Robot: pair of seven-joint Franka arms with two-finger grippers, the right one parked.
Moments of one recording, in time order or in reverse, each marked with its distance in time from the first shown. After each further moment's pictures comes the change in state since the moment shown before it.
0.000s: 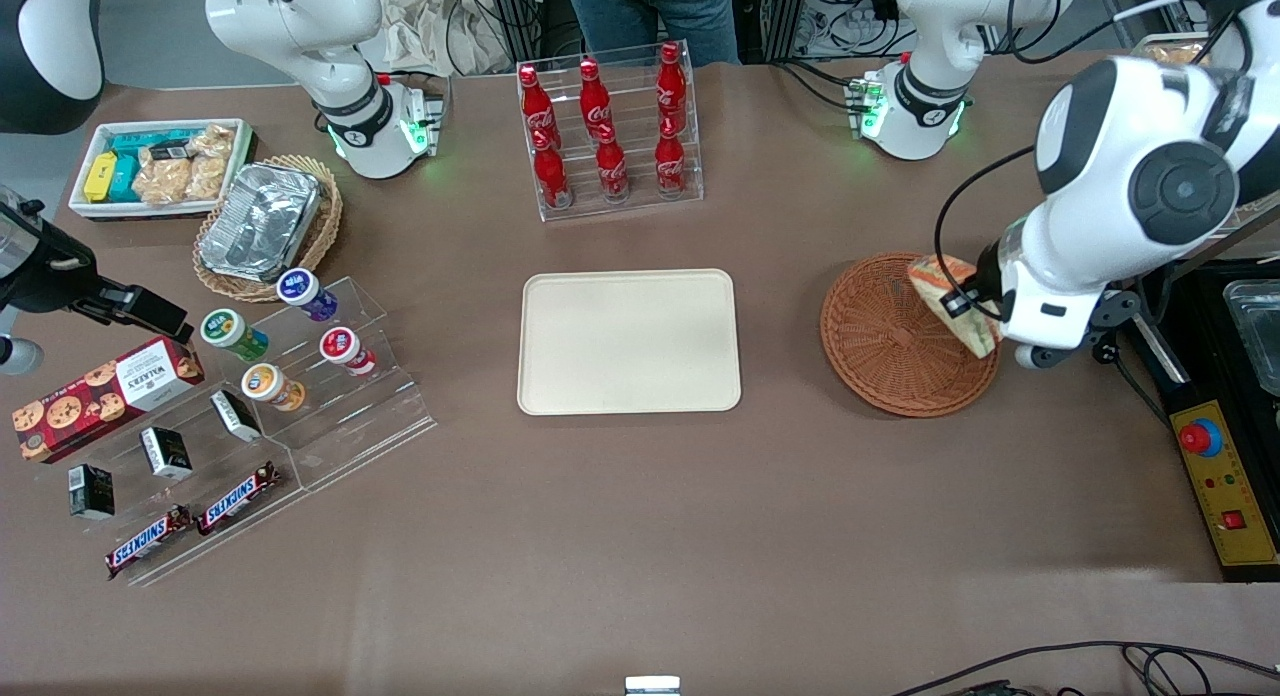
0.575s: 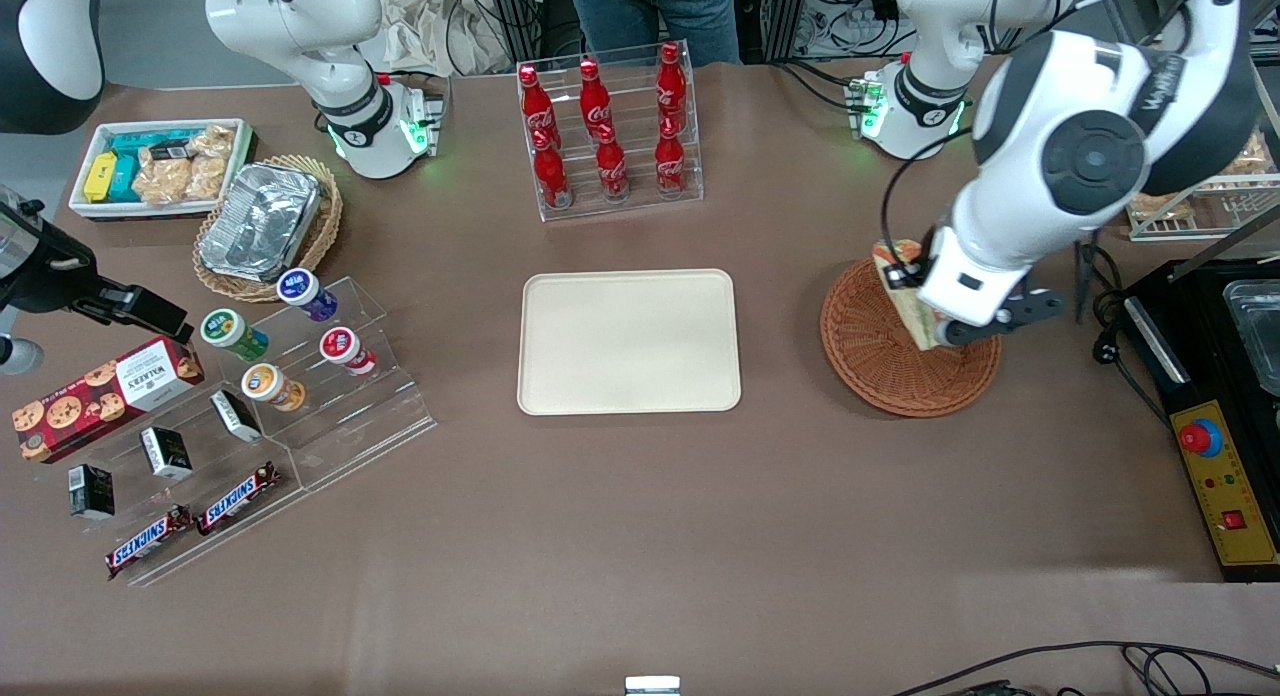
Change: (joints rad) arm -0.005 0.002 -0.124 0.002 -0.003 -0.002 0.117
